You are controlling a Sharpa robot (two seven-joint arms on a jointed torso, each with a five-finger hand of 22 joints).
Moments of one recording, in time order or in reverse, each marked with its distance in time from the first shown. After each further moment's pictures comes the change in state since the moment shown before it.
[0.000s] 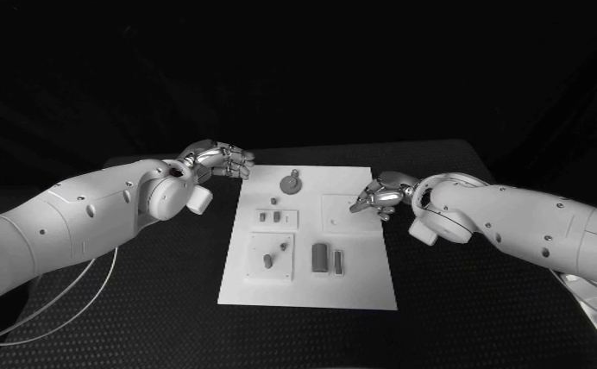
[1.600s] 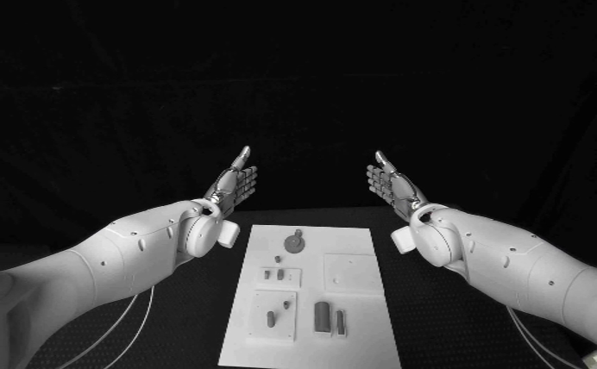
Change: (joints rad) left arm -0.045 0.133 0.024 -0.148 0.079 -0.068 0.106; left_hand -0.917 0.035 -0.429 0.233 -0.041 -0.719 -0.172 -0.358 -0.342 -0.924 -0.150 -0.140 -0.127 -0.819 -0.093 -0.420 -0.549 -0.036 -0.864 0.002 -0.061 -0.945; right arm -0.090 0.236 0.157 -0.417 0.510 -0.011 0.477; right_hand -0.758 0.160 -0.517 0.185 -0.097 -0.832 -0.104 -0.222 -0.548 -0.885 -0.001 -1.218 -1.051 -1.028 0.106 -1.452 -0.820 -0.228 -0.969 -0.001 -0.859 -1.067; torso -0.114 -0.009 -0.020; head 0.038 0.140
